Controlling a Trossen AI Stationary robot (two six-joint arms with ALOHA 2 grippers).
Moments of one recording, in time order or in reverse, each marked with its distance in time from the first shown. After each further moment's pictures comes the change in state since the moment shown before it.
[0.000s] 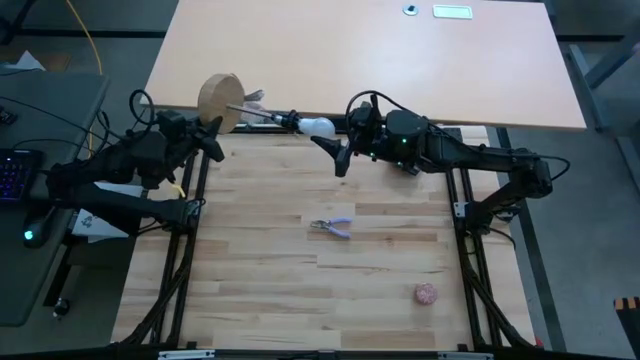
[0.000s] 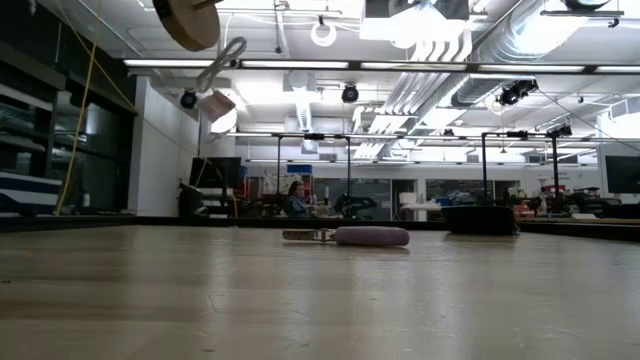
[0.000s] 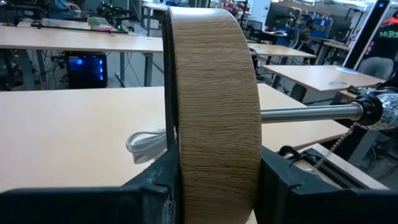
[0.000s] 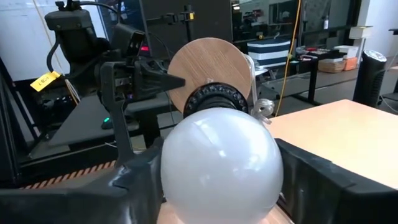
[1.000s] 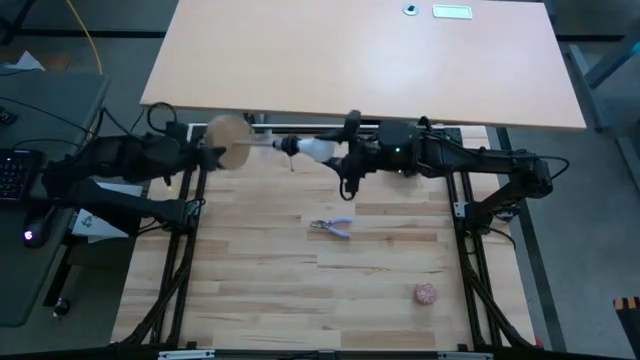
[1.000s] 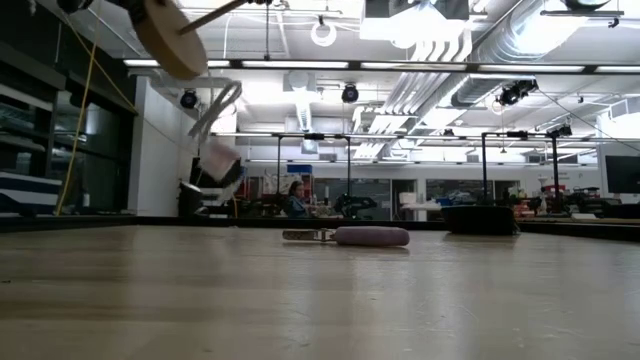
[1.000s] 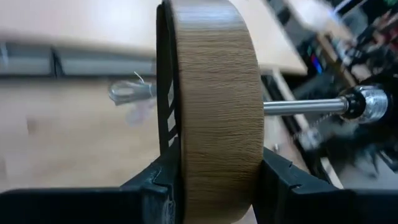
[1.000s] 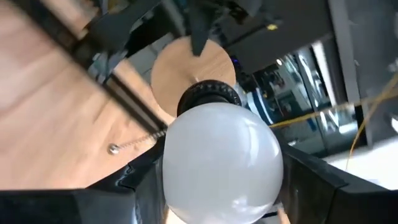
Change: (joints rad) left arm 0.001 0.049 0.158 -0.543 0.400 -0.731; right arm 0.027 0.002 -0.001 -0.132 -0.042 -1.120
